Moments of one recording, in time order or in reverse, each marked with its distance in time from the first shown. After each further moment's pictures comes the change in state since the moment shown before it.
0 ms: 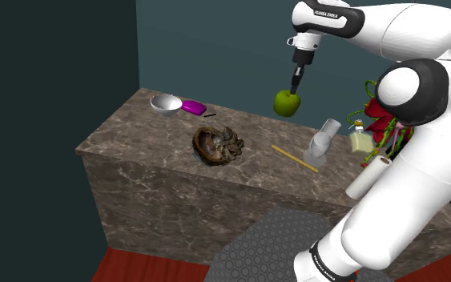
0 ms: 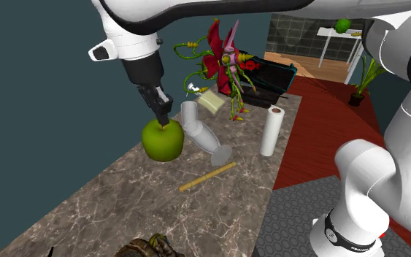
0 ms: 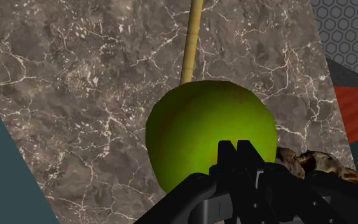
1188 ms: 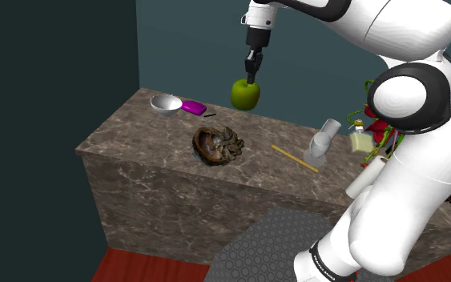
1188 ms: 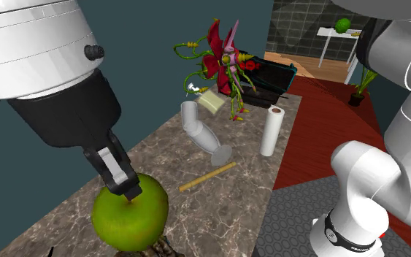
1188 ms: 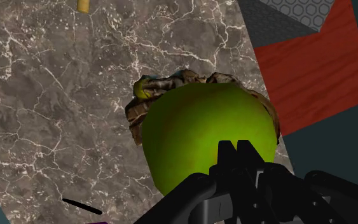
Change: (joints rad) arm 0.219 0.048 0.182 0.180 0.056 -0.149 0.406
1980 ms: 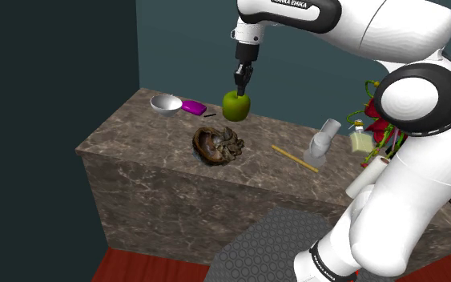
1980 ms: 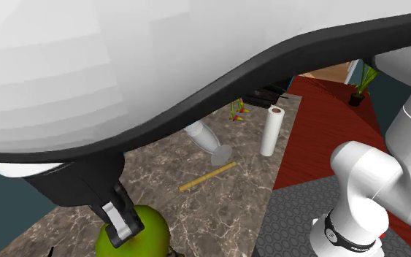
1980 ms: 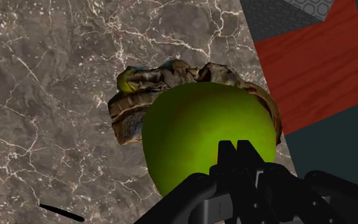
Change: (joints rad) arm 0.034 -0.023 0.023 -0.152 -0.001 0.129 0.056
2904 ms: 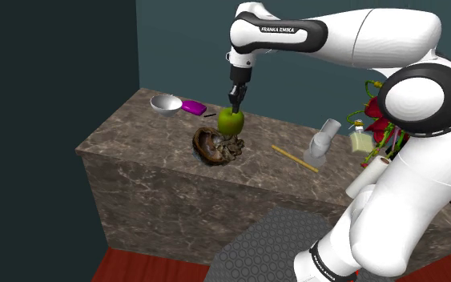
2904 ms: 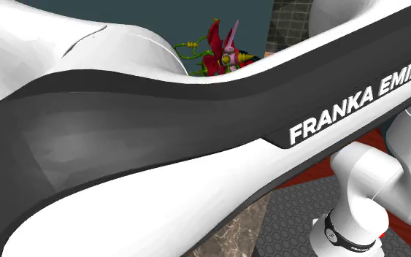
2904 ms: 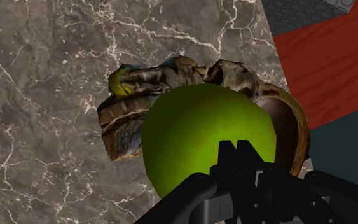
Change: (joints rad) arm 0.006 -0.015 0.003 -0.210 -0.003 0.195 0.006
